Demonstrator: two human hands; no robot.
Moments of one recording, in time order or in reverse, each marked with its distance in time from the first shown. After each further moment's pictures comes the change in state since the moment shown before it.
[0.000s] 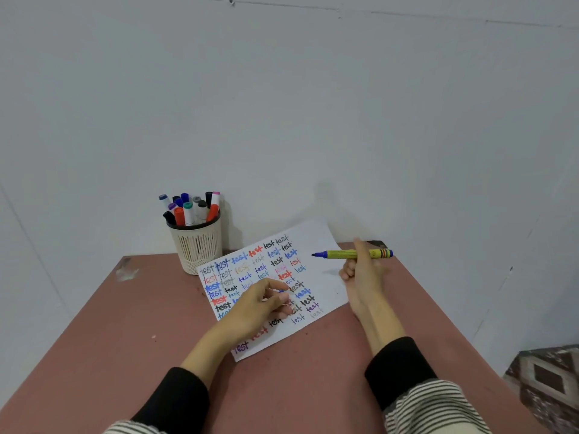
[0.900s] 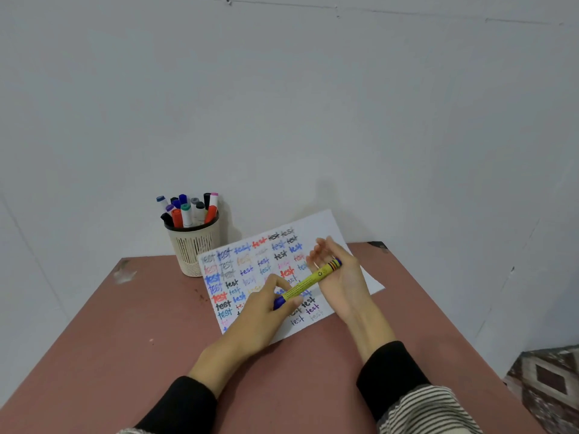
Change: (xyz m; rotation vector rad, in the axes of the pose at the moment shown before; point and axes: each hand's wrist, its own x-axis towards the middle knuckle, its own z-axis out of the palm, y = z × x) left_hand -0.010 0.002 0.014 0.415 0.063 0.261; right_hand -0.021 0.003 0.023 0.282 -0.360 0.246
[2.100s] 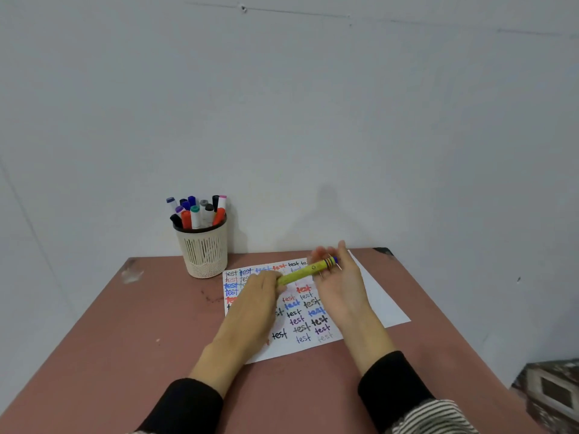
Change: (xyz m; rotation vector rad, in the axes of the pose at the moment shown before) left_hand 0.000 -0.006 -0.014 0.593 0.156 0.186; right_hand 0.000 0.012 0.006 0.134 0.104 -0.043
